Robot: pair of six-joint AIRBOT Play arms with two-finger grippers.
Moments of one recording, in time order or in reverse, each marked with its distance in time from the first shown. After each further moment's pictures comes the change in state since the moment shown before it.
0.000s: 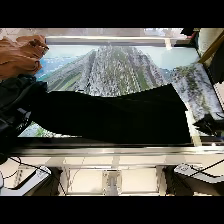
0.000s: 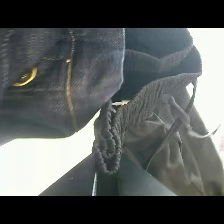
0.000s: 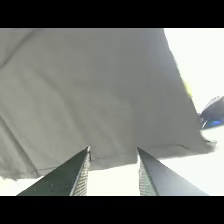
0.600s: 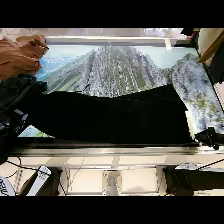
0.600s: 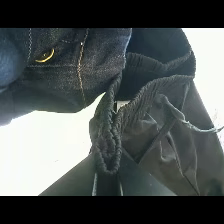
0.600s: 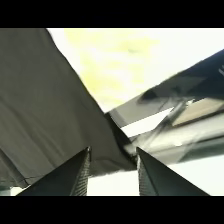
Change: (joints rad) left arm 0.010 0.135 0.000 0.192 -0.030 -0.238; right arm -0.196 -0.256 -0.032 0.028 -0.069 -0.169
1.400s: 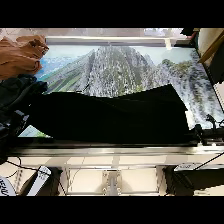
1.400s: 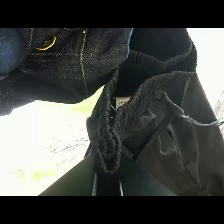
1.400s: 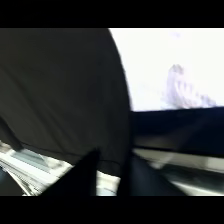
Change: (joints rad) left arm 0.000 0.003 0.000 0.033 -0.023 -0.024; right arm 0.193 -0.090 0.000 -0.092 0.045 -0.004
